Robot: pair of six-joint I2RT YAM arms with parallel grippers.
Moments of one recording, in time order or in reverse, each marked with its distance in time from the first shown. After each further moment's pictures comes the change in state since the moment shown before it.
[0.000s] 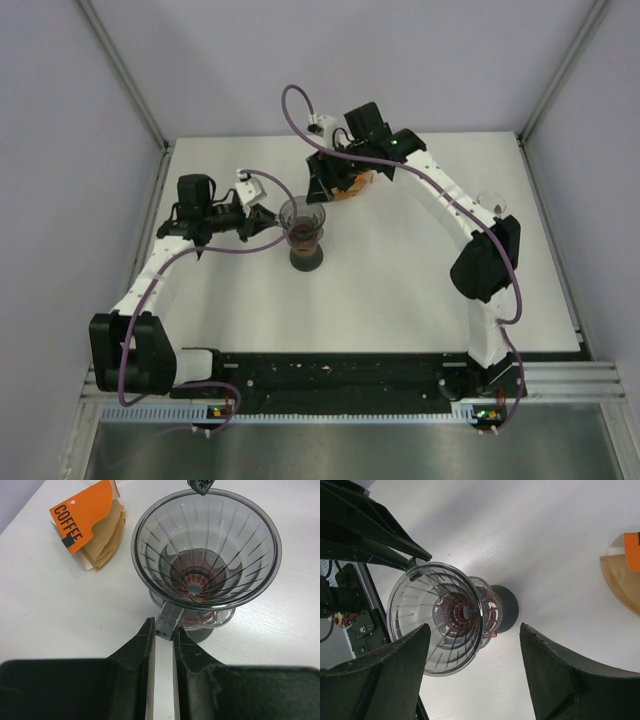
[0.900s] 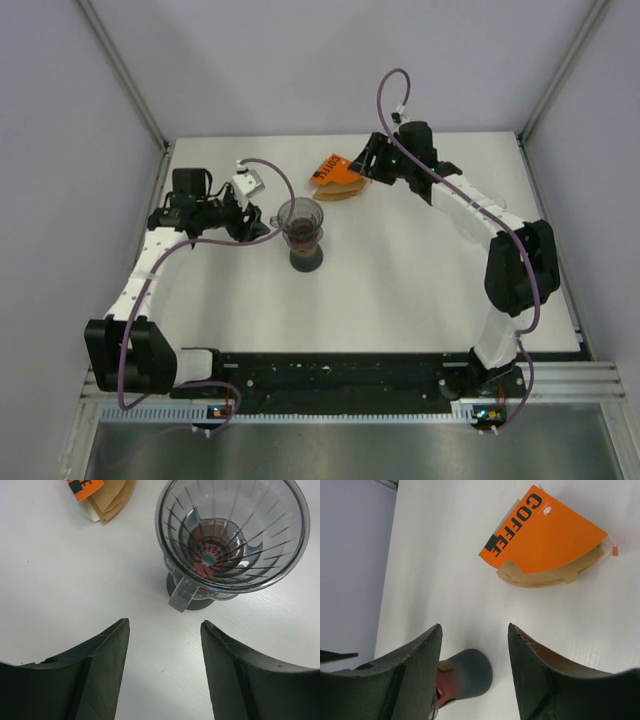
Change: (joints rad) left arm 0.012 0.000 0.136 -0.303 -0.158 0.044; right arm -0.216 -0.217 -0.564 0.636 0.317 0.645
